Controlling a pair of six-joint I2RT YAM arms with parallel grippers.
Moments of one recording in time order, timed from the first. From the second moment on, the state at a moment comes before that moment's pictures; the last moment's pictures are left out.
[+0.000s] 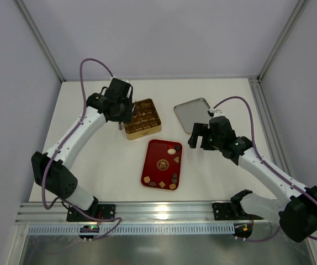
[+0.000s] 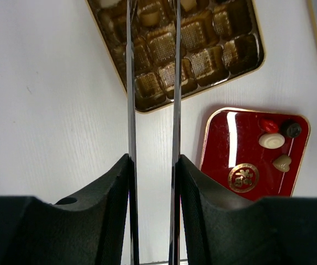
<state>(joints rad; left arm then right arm) -0.47 1.57 1.53 -0.94 -0.18 -0.37 0.48 1.08 0.77 -0.44 0.05 0.50</state>
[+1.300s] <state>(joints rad) -0.02 1.83 1.37 -0.67 -0.22 -0.41 0.48 1.01 0.81 -0.47 0.02 0.45</state>
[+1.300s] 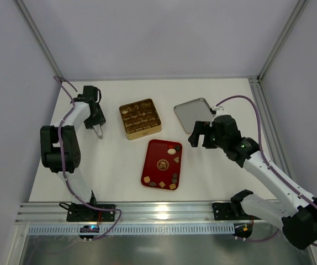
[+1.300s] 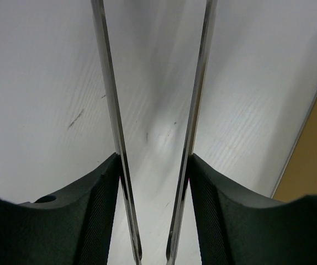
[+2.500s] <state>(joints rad) -0.01 1.60 1.36 -0.72 -0.13 -0.42 0.48 1.28 1.02 -0.54 0.10 0.44</state>
